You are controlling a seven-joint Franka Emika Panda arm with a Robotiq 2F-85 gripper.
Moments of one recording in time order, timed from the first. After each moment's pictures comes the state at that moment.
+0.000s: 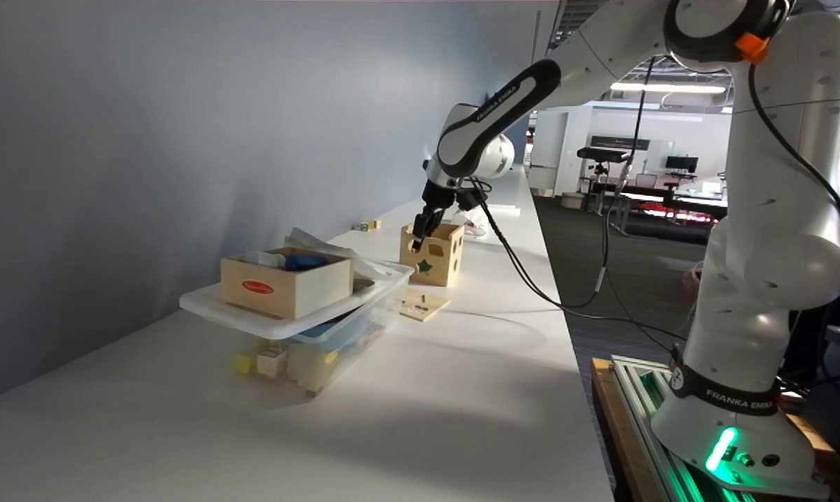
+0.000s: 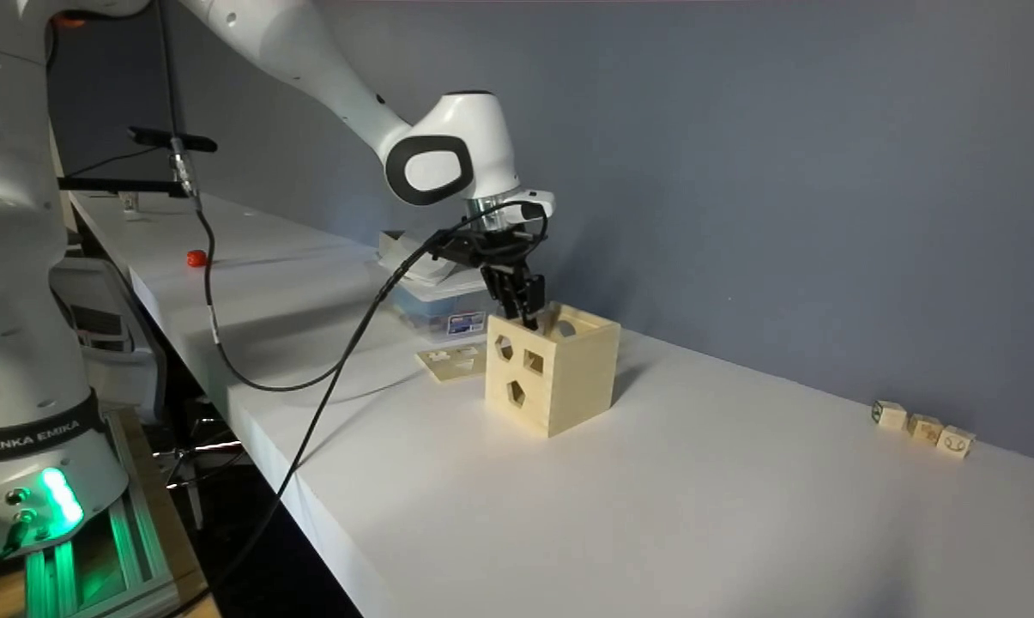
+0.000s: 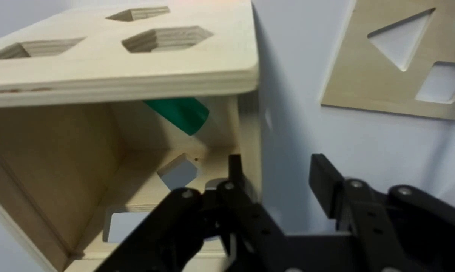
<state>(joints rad) -0.24 0.14 -0.22 -2.15 0.11 2.61 -0.37</state>
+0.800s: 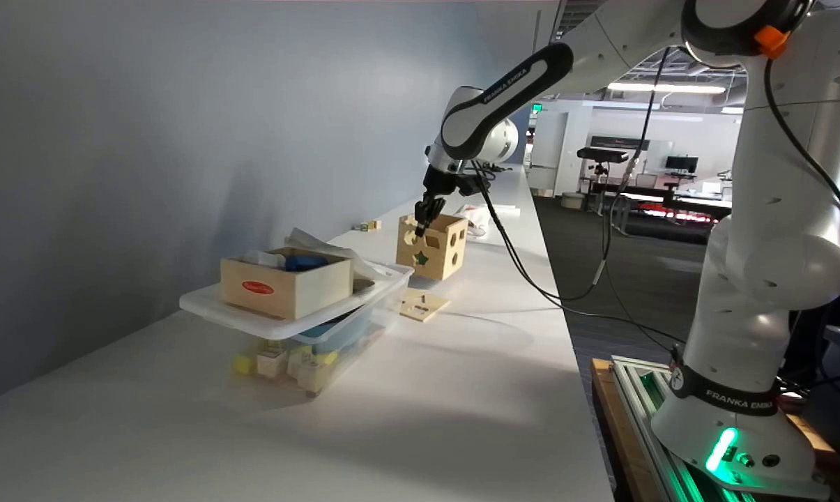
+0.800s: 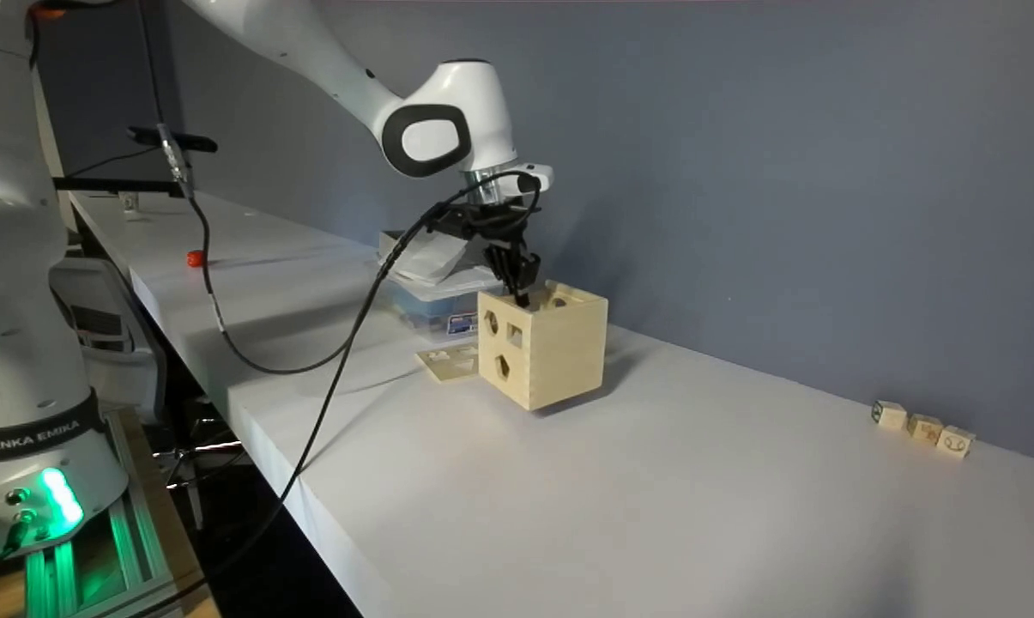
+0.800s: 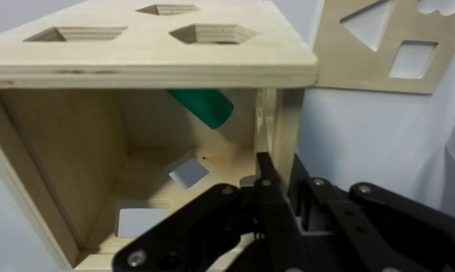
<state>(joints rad) -0.24 0.08 -0.21 -2.14 0.08 2.53 -0.30</state>
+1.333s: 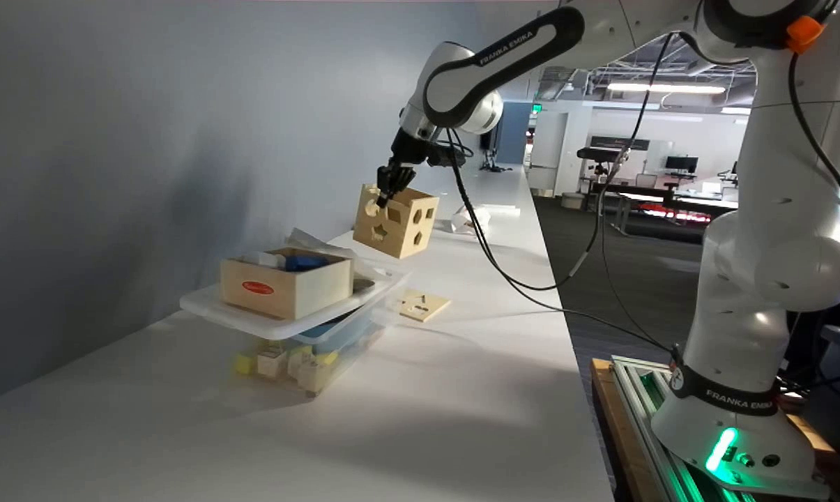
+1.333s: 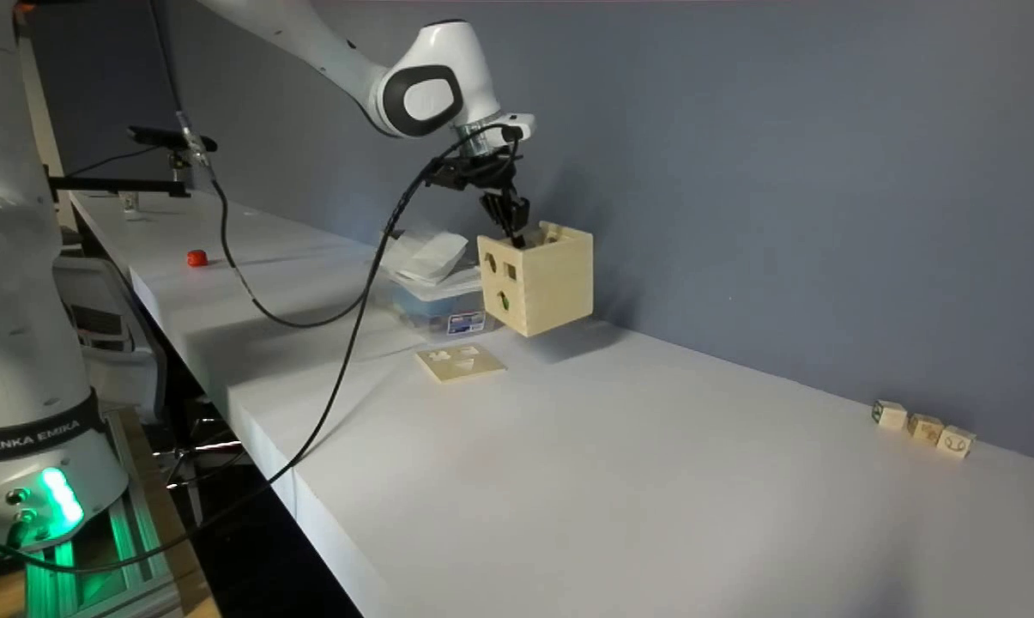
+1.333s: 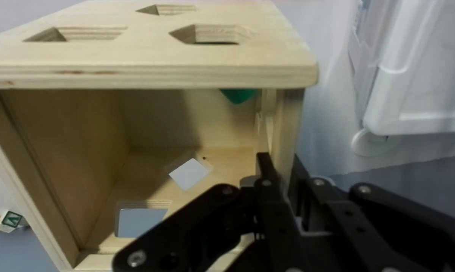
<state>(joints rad) -0.15 0.04 -0.14 -2.03 0.06 2.54 -0.07</state>
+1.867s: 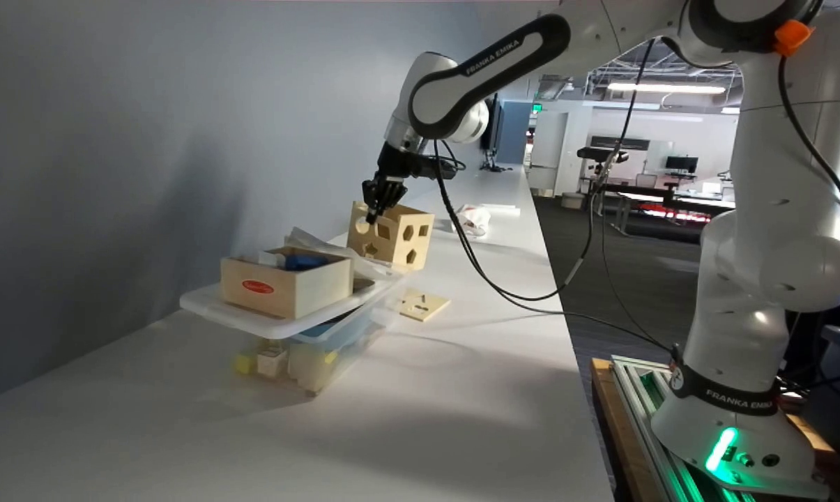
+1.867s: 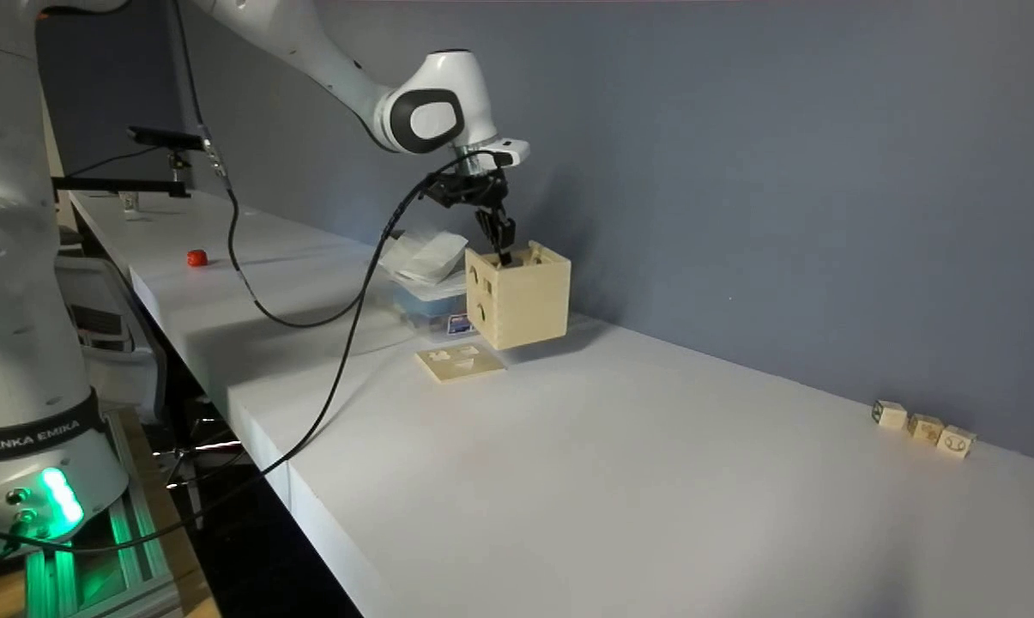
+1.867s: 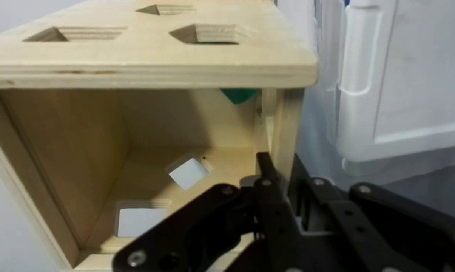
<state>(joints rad) -0.11 0.11 -0.12 -2.01 0.06 2.50 0.09</state>
